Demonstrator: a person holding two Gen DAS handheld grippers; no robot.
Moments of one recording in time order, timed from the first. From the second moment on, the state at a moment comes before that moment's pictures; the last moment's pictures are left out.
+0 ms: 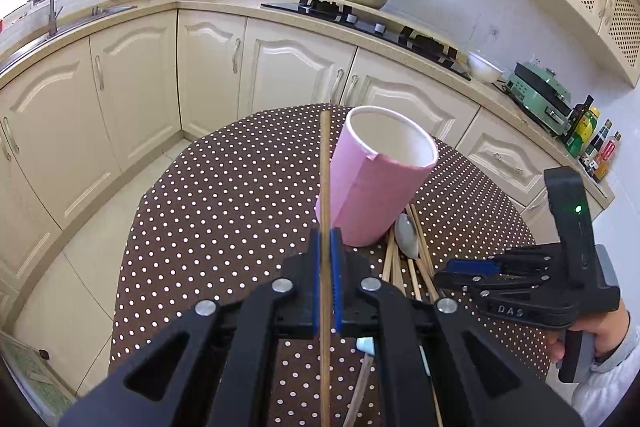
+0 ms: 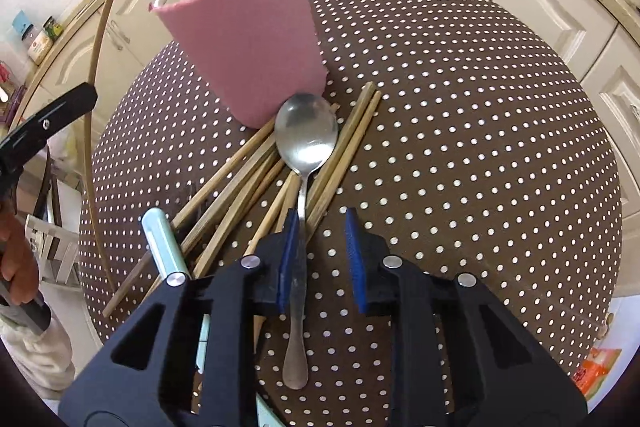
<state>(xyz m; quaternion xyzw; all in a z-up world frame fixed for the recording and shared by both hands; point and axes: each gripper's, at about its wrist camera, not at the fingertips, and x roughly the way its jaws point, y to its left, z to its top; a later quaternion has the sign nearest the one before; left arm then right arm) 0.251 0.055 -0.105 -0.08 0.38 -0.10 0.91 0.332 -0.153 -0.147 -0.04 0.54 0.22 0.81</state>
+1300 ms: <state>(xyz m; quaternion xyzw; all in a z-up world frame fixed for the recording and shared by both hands) 0.234 0.052 -0.067 -0.11 0.31 -0.13 0.93 0.353 -0.215 -0.104 0.00 0.46 0.18 0.87</state>
